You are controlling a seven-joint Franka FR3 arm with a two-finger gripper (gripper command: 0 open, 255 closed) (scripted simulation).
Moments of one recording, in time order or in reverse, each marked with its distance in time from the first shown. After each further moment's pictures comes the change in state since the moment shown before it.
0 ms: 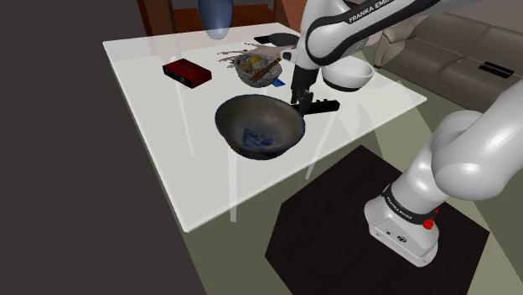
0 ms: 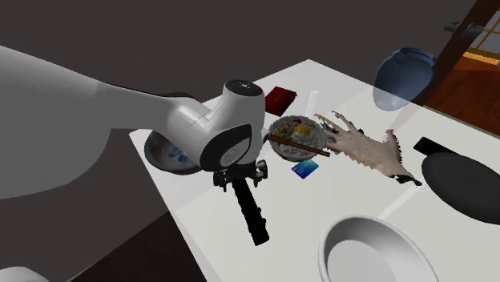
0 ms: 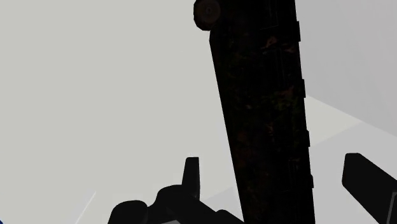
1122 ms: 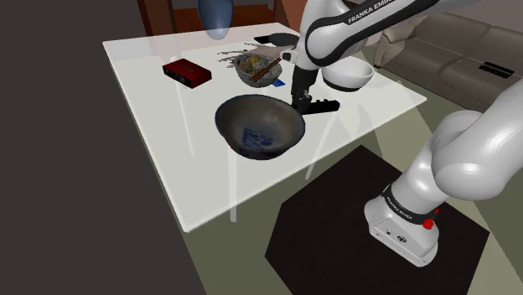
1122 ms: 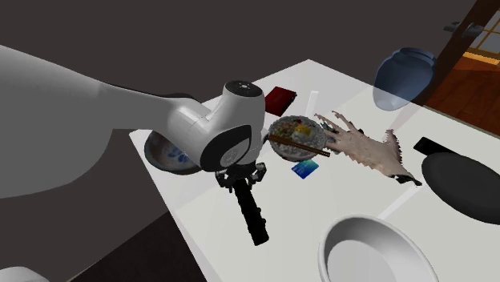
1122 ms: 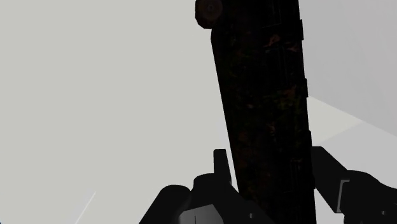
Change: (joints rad) arm 0.001 0.004 0.000 -0.001 0.001 0.006 0.000
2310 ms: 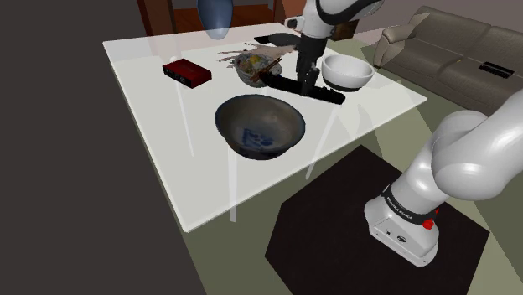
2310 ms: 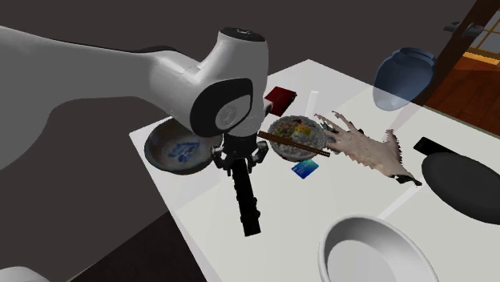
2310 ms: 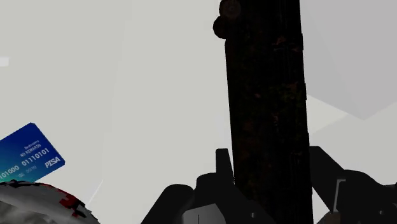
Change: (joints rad) arm -0.004 -0.115 0.013 0.133 -0.018 -0.246 0.024
